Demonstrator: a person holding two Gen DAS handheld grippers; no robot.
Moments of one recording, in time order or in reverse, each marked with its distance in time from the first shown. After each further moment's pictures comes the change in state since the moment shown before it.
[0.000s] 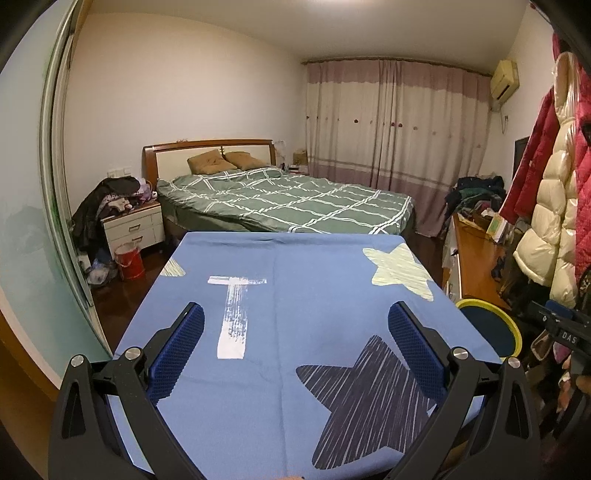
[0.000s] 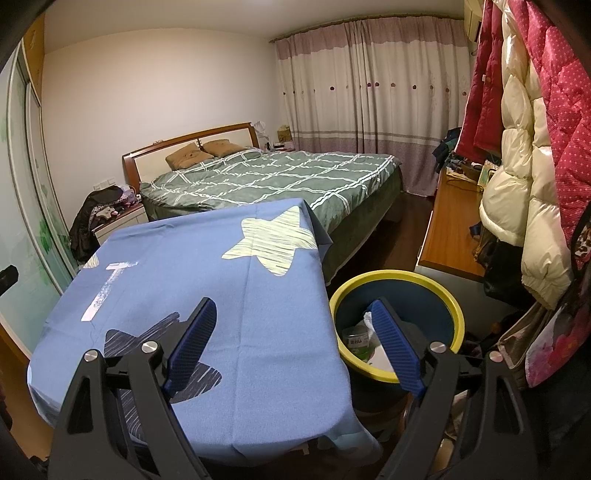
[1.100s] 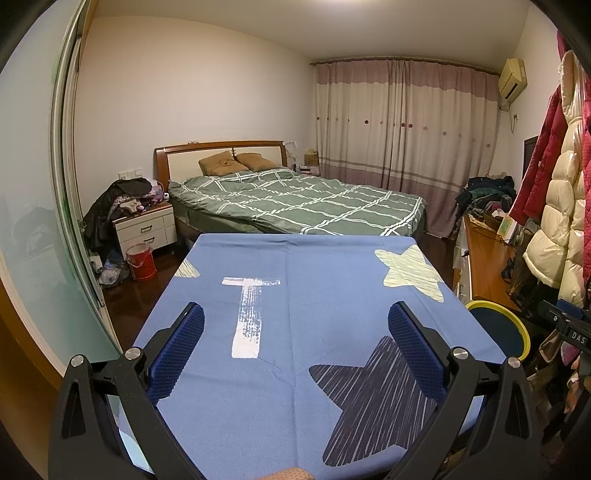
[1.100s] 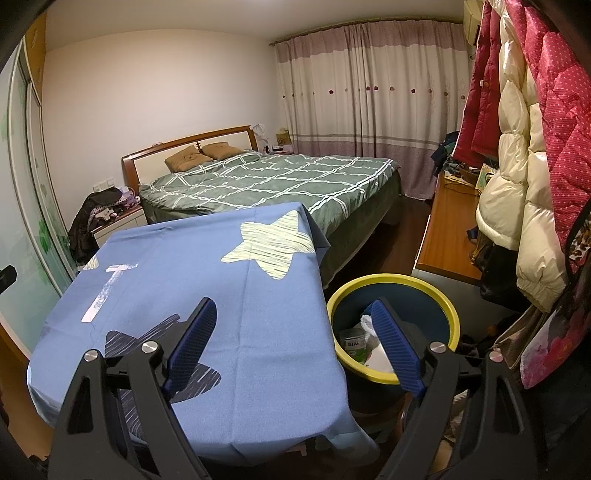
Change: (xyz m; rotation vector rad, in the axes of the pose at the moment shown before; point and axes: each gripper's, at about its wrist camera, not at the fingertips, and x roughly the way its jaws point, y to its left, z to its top) left arm -0.010 0.004 -0.001 -0.006 -0.010 0.052; right arm -0.006 -0.006 0.001 -0.003 -0.010 -0.004
